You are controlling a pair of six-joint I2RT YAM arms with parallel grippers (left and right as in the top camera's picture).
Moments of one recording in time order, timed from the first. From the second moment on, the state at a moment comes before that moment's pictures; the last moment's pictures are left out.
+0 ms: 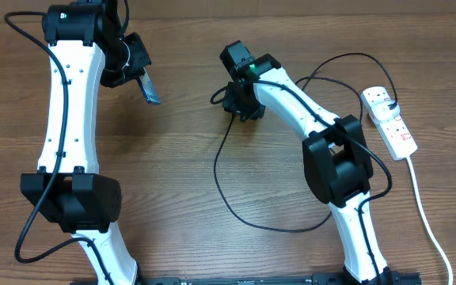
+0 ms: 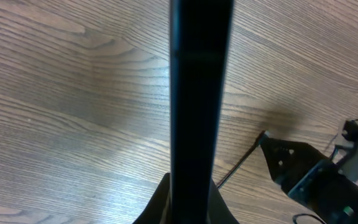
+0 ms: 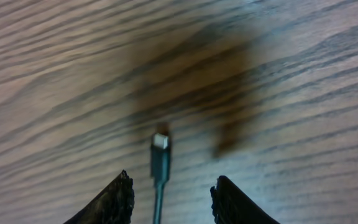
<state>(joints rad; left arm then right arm) -0.03 2.03 2.22 -1.44 0.10 -0.47 0.51 2.38 2.00 -0.98 -0.02 0.78</state>
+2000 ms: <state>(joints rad) -0.03 2.03 2.22 -1.45 0.10 -0.47 0.57 2.42 2.02 -1.07 0.01 0.88</state>
